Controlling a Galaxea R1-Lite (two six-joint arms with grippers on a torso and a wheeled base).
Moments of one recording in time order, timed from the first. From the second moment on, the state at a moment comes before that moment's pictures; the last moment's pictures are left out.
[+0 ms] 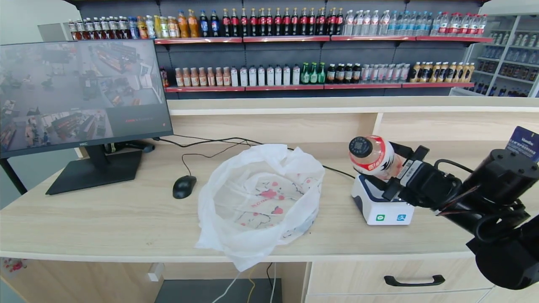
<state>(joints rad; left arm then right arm) 0.00 0.00 0.00 0.00 0.00 0.00 0.22 1.88 -0.52 -1.57 0.49 -0.93</state>
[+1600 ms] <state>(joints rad) 0.00 0.00 0.00 0.00 0.00 0.00 0.10 1.98 -0.52 -1.57 0.75 -1.08</state>
